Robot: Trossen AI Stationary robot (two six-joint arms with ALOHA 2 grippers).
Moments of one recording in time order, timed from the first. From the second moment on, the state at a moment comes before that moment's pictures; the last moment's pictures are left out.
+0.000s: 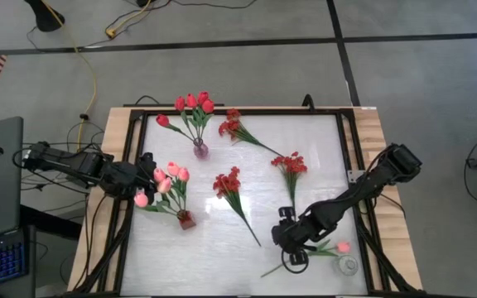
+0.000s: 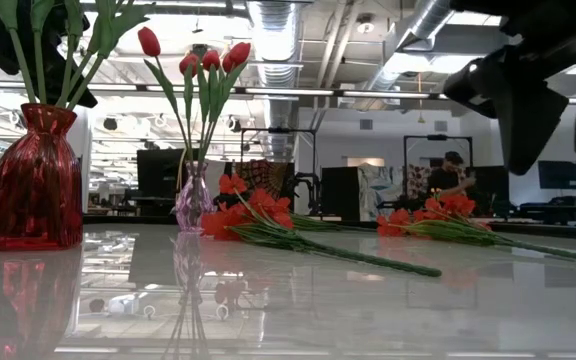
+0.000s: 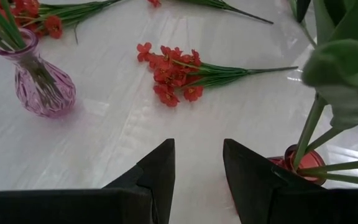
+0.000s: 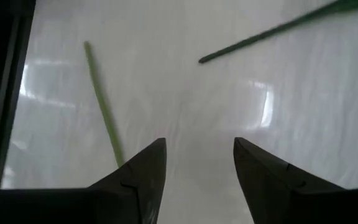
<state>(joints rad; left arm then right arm) -0.25 0.45 0.52 -0.72 -0.27 -0.45 0.57 1.66 1.08 -0.53 0.07 0.39</state>
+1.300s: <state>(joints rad) -0.25 0.45 0.52 -0.72 -0.28 -0.46 0.70 1.79 1.09 -0.58 -0.13 0.42</state>
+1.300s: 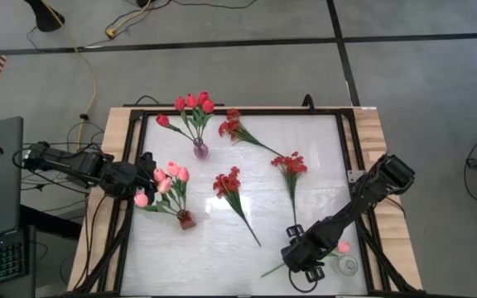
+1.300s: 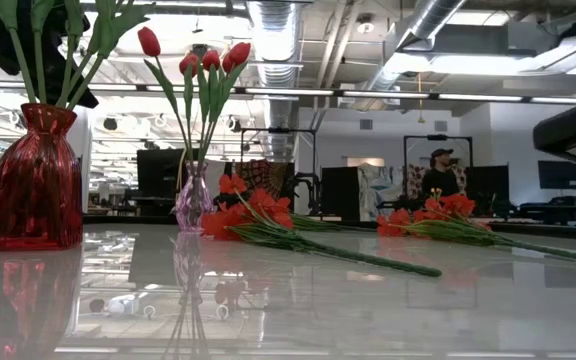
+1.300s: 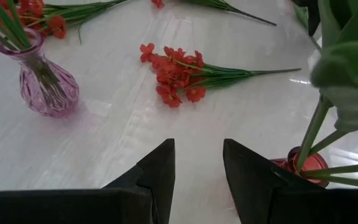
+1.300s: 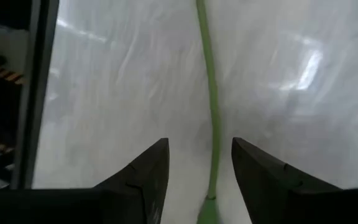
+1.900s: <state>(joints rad) -0.25 0.45 0.52 -0.72 -0.28 -0.46 0.70 1.83 1.09 -0.59 -0.04 0.40</state>
